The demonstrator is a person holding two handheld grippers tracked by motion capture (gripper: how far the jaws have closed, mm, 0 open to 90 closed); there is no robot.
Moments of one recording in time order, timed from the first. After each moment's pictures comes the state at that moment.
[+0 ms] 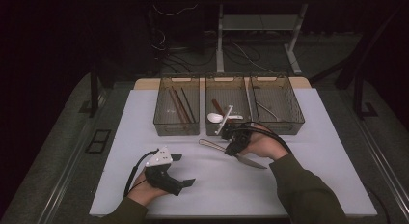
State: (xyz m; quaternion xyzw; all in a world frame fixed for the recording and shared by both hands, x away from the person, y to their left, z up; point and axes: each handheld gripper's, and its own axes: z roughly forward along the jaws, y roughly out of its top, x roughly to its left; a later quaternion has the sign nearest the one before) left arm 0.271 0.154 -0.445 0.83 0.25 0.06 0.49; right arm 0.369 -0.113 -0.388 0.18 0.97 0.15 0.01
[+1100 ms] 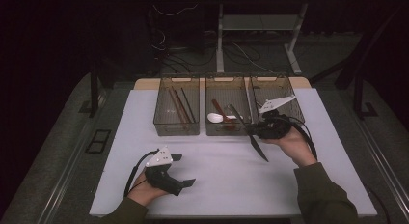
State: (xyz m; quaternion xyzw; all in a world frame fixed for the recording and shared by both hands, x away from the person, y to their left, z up) left arm 0.271 0.154 -0.445 0.83 0.25 0.06 0.49; right arm 0.364 -0.215 -0.362 0.31 0.86 0.40 0.07
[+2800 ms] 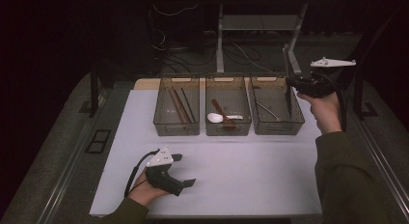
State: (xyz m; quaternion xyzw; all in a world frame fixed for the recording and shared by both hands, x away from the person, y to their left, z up) left arm 0.271 0.153 -0.445 0.83 0.25 0.06 0.49; right arm 0.429 -0.321 -0.303 0.45 0.72 0.47 0.23
